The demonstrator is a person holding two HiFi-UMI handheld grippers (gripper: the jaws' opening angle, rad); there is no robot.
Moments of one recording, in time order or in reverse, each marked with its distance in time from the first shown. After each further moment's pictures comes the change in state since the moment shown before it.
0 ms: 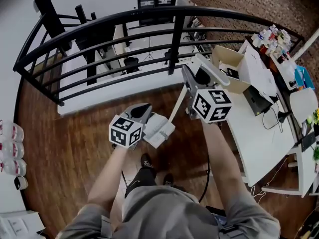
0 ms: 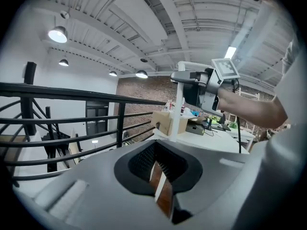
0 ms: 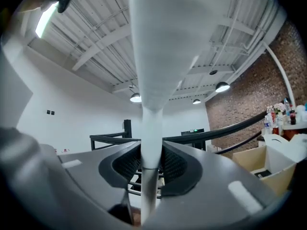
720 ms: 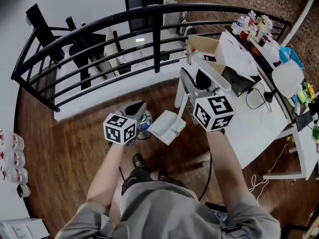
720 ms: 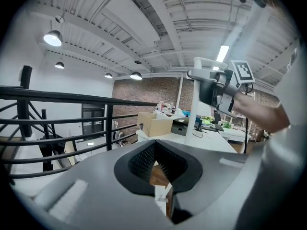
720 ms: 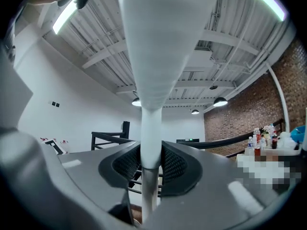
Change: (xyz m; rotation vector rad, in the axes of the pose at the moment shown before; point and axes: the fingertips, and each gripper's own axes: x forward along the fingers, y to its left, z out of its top) left arm -0.004 -0.128 -0.004 0.028 -0.021 -0.028; right arm -0.182 -0.015 0.037 -0.132 -0.054 -0.030
